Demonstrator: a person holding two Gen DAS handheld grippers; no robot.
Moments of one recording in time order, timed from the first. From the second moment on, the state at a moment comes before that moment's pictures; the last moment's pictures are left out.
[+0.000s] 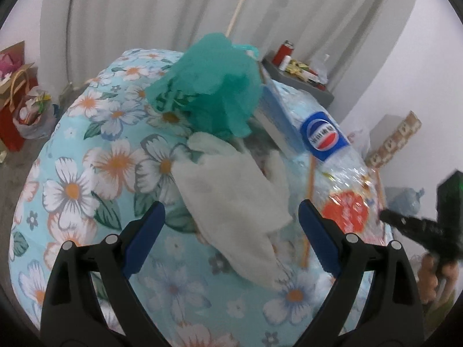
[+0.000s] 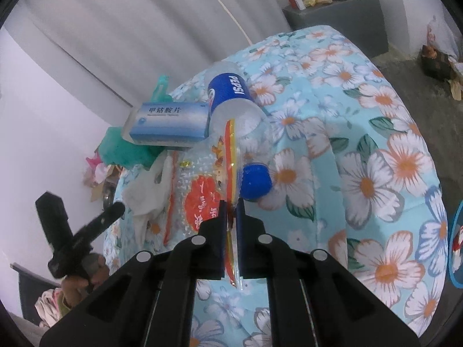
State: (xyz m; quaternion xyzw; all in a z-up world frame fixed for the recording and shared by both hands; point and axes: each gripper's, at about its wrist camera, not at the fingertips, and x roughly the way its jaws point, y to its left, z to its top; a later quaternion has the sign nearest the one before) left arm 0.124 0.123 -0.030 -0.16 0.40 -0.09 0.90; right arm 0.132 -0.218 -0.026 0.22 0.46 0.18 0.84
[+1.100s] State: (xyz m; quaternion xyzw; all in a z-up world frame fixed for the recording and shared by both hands) left arm 0.109 0.091 -0.013 -0.05 0.37 -0.11 0.92; right arm 0.105 -0.218 -0.005 0.21 0.41 0.20 0.86
